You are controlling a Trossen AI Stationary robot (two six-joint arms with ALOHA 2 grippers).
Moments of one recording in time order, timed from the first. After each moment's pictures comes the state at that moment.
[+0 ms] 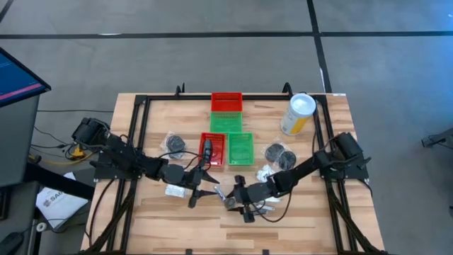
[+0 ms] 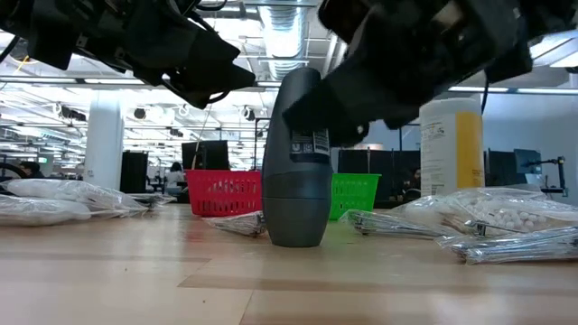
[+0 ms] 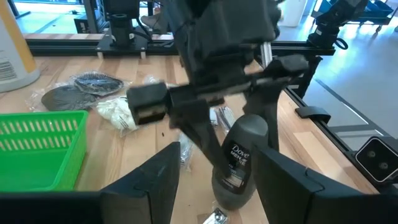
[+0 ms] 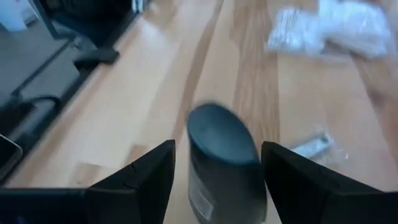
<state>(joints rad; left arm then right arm) -0.38 1.52 0.51 0.74 -0.20 -0.11 0.42 1.94 0.93 0.48 0.12 0.18</state>
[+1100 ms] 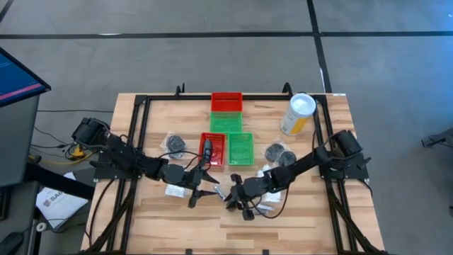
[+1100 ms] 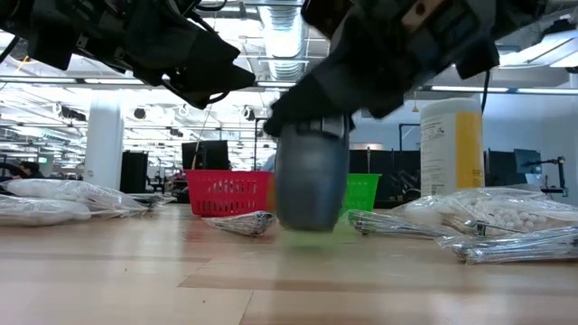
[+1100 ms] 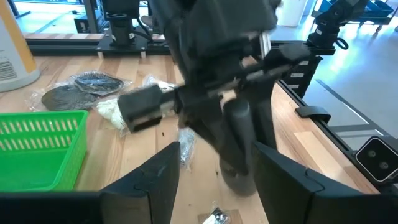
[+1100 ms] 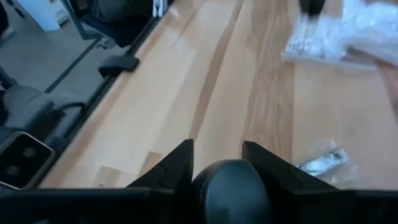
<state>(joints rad) -0.38 1.52 0.51 0.74 -0.20 -0.11 0.37 1.89 0.97 0.41 -0.03 0.18</state>
